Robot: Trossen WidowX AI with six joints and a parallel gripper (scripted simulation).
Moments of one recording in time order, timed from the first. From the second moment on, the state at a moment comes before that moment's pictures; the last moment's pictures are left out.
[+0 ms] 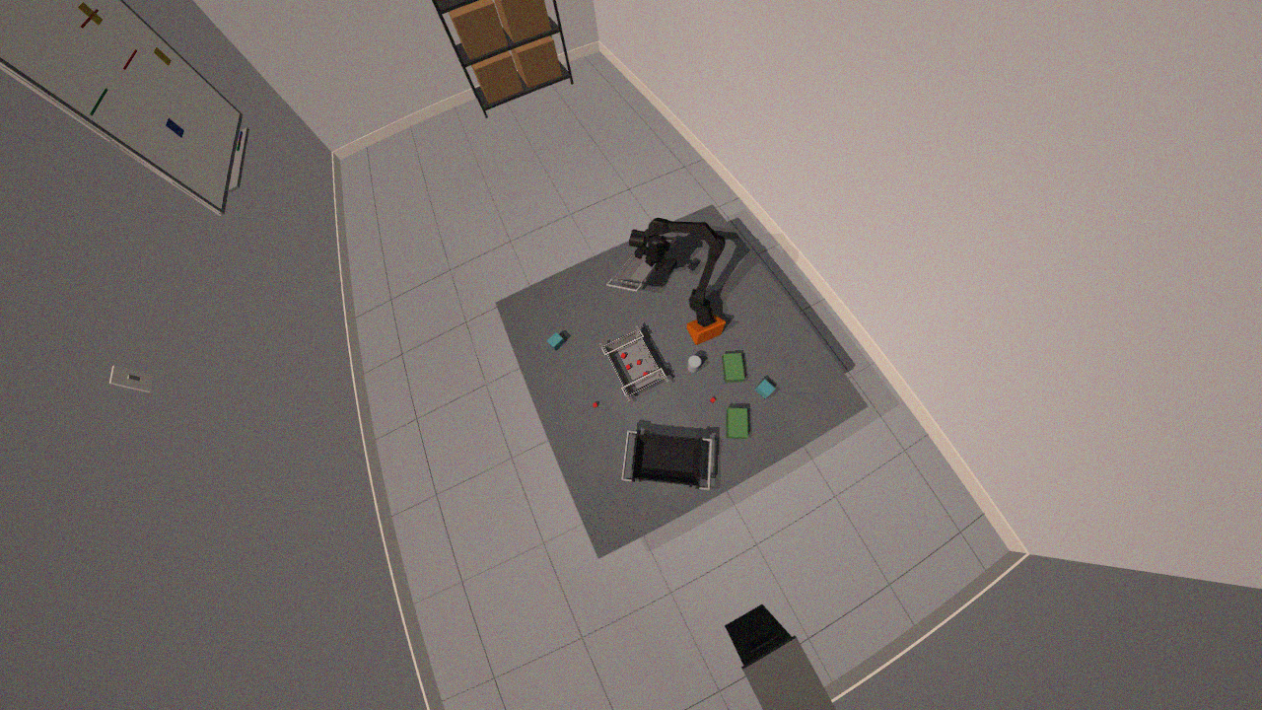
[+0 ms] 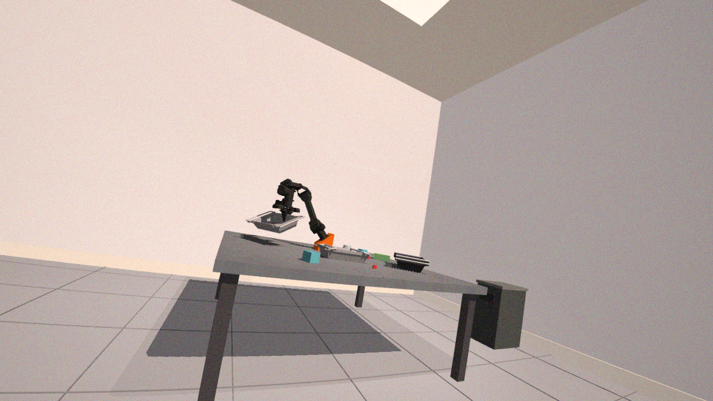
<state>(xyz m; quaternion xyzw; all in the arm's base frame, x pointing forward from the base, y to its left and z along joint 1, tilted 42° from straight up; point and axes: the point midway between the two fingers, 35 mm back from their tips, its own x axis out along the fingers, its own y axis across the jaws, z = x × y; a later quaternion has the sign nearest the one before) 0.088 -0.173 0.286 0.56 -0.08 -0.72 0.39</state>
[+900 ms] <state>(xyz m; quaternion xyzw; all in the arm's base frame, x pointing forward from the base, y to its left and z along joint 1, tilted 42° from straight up) 0.189 -0.158 0.253 0.53 0.06 -0.72 0.45</state>
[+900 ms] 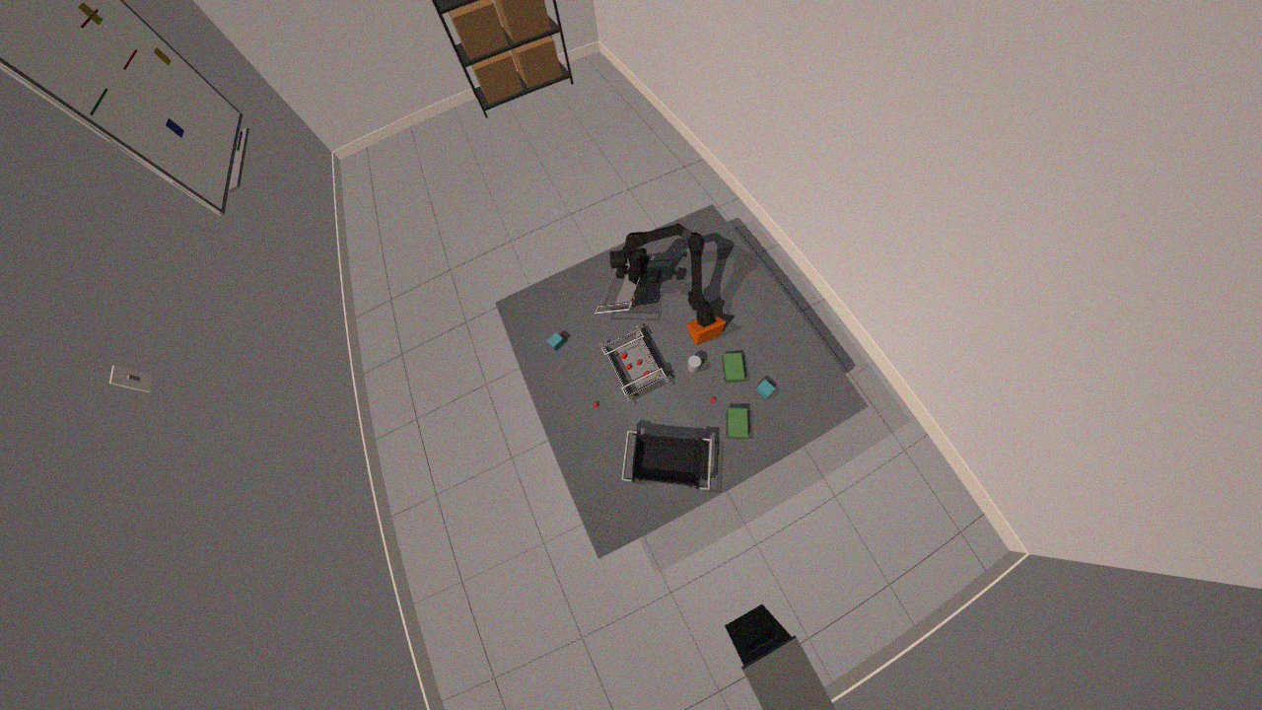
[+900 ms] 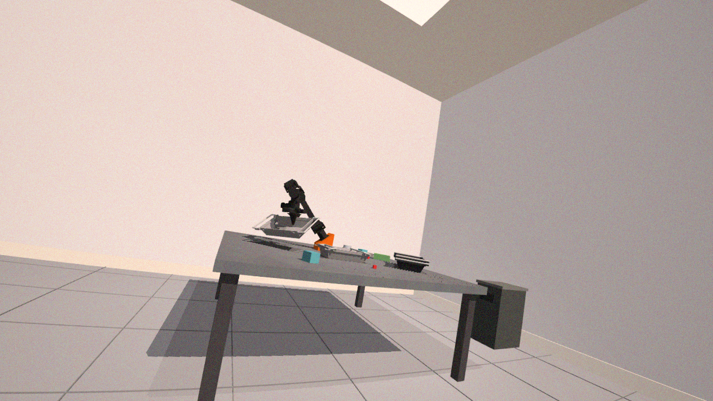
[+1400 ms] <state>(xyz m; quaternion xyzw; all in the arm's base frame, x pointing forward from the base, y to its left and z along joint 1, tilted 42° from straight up) 0.241 -0.129 0.227 0.49 0.13 -0.72 0.48</state>
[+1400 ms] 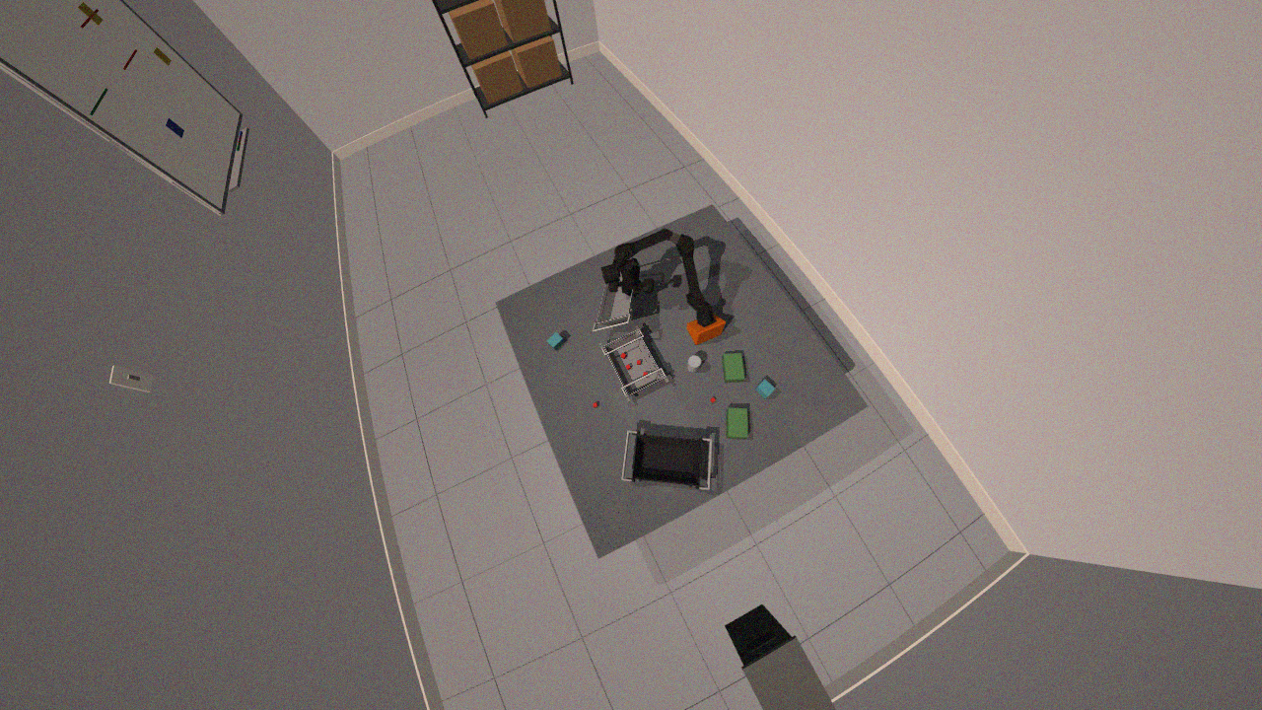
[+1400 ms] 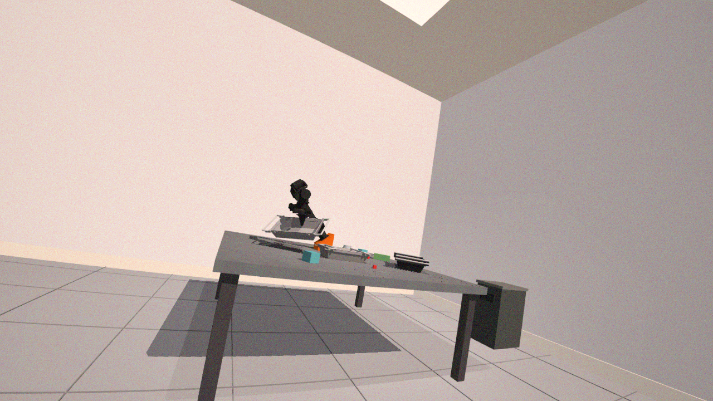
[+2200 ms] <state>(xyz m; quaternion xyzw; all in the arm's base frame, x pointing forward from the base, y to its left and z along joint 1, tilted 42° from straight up) 0.305 -0.056 0.174 0.42 0.22 -0.70 0.53</state>
